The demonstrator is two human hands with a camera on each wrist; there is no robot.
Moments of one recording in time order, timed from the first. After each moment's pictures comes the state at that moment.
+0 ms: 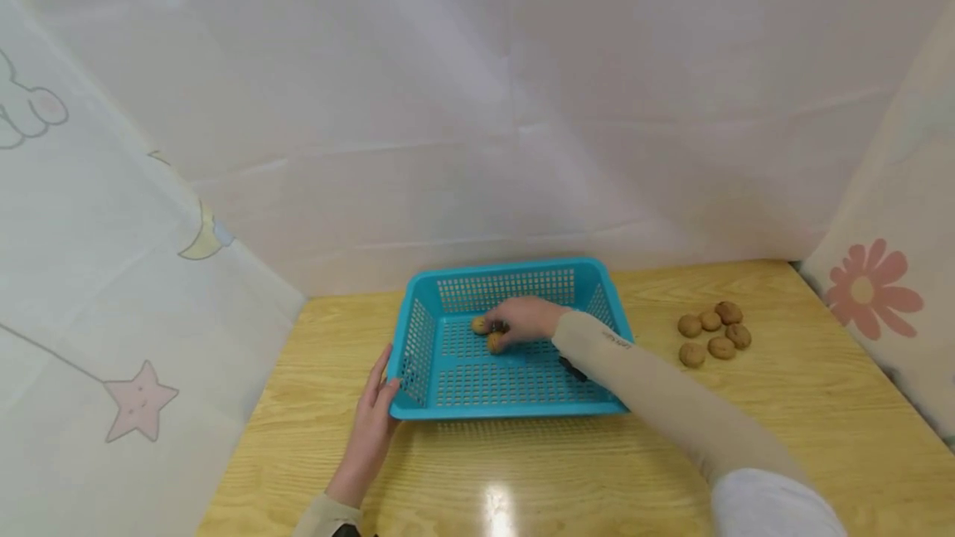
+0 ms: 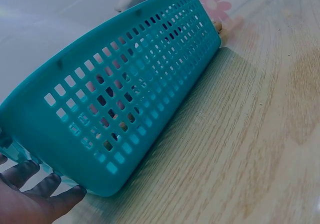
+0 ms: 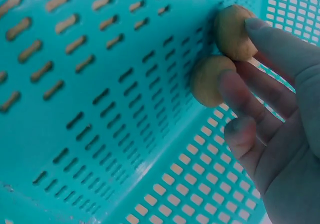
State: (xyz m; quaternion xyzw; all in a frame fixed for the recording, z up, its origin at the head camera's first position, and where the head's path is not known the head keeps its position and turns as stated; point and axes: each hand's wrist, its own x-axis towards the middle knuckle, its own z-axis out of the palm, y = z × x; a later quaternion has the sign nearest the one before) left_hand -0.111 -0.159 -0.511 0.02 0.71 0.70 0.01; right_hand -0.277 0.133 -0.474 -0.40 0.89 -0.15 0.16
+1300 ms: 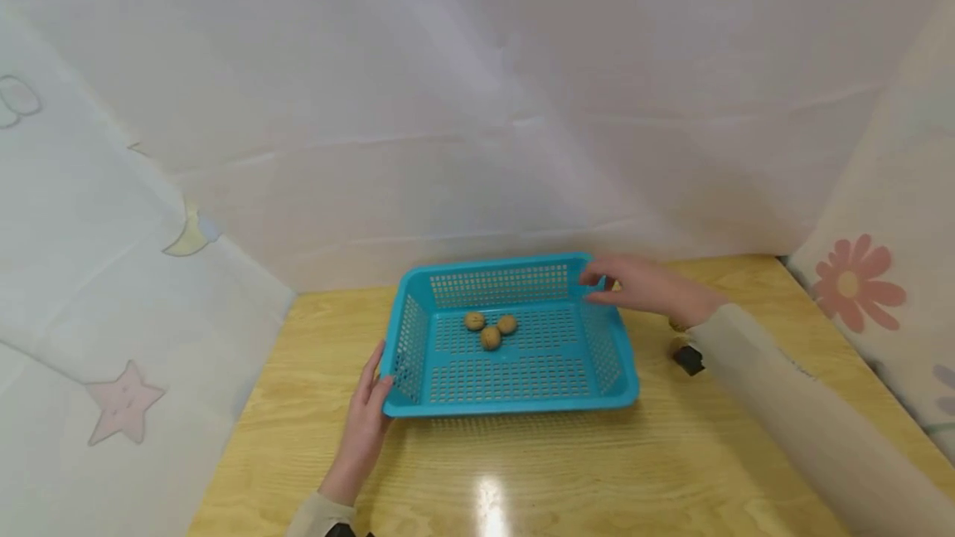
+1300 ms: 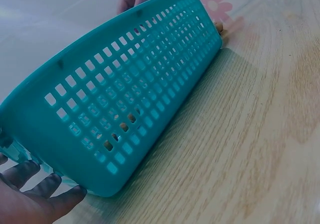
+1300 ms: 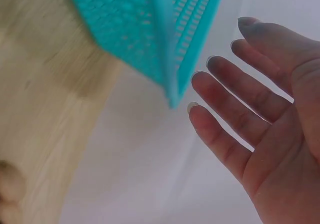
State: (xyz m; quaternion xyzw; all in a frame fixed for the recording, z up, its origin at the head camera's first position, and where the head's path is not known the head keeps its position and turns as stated) left_hand -0.115 -0.161 -0.514 0.02 0.71 0.70 0.01; right_hand -0.231 0.292 -0.400 -0.33 0.91 -0.23 0.03
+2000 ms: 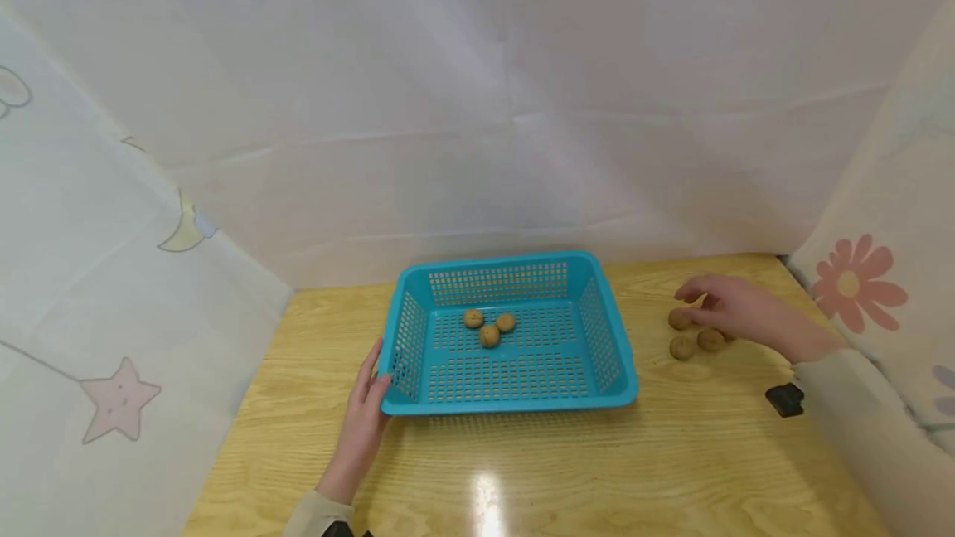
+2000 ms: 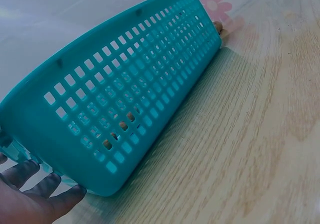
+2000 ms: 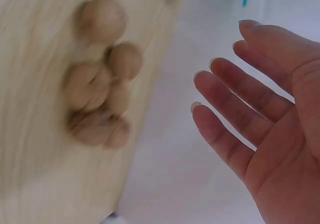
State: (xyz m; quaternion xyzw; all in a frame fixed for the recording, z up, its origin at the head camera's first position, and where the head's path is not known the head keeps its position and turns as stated) left_hand -0.115 -0.162 -0.515 0.03 0.71 0.70 0.01; right_hand -0.187 0.401 -0.435 -0.21 0.95 -0.22 0.01
